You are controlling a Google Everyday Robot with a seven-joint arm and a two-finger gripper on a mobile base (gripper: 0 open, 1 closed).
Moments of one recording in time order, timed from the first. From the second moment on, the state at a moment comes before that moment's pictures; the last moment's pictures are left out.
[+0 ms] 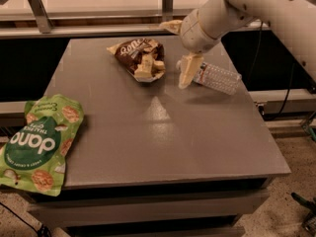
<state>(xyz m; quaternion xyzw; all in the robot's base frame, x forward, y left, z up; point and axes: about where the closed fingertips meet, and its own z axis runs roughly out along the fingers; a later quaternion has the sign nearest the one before) 0.664 -0.048 0.908 -0.80 0.49 -0.02 0.35</state>
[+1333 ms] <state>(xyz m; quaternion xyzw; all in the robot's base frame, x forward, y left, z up) 0.687 0.029 0.878 -0.81 0.46 -0.01 0.37</state>
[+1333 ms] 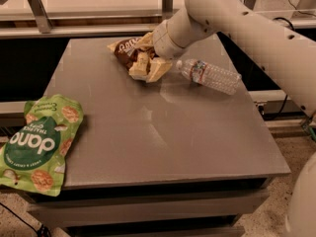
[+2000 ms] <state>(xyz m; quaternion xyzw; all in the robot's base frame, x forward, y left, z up) 0.692 0.022 0.871 -0.80 0.49 -0.04 0.34</state>
